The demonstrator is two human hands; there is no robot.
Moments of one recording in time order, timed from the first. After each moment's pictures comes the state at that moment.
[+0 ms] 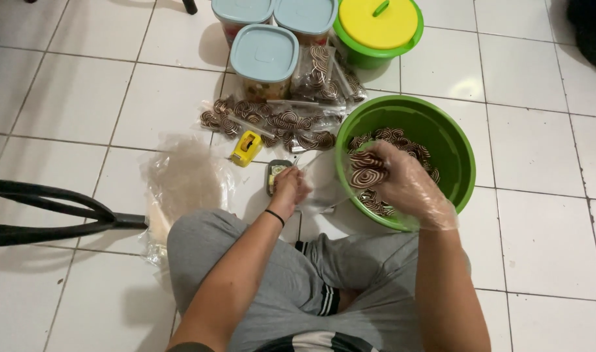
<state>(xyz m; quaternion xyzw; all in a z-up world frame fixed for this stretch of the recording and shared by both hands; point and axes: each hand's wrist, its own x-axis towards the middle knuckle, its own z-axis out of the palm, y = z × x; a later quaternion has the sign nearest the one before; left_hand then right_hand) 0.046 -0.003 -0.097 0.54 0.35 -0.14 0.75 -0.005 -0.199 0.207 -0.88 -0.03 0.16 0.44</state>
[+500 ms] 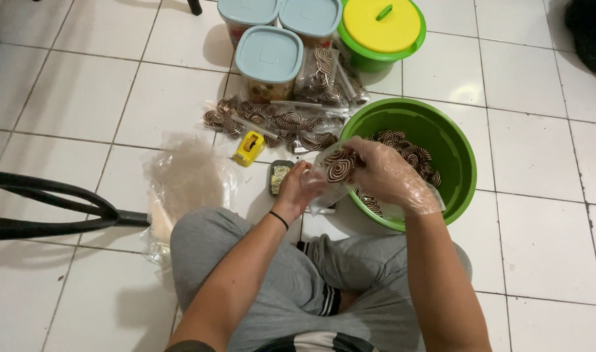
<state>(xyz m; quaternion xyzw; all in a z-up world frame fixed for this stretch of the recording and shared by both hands) 0.037 -0.008 -0.063 0.33 0.23 -0.18 0.90 0.009 -0.155 0.237 -0.93 -0.06 0.21 0.29</state>
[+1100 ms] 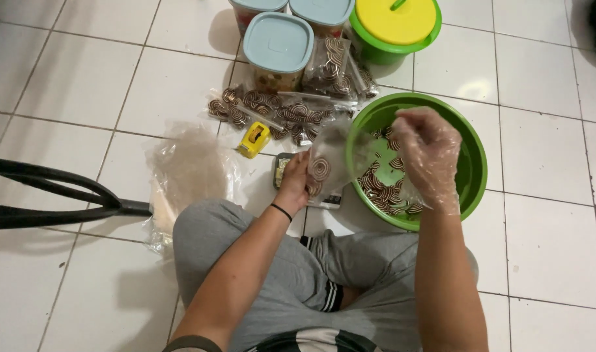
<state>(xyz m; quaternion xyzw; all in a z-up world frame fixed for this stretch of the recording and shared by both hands) 0.038 -0.009 -0.082 0.37 0.20 -0.05 0.90 0.029 -0.204 0.165 -0.83 -0.10 -0.14 0.53</state>
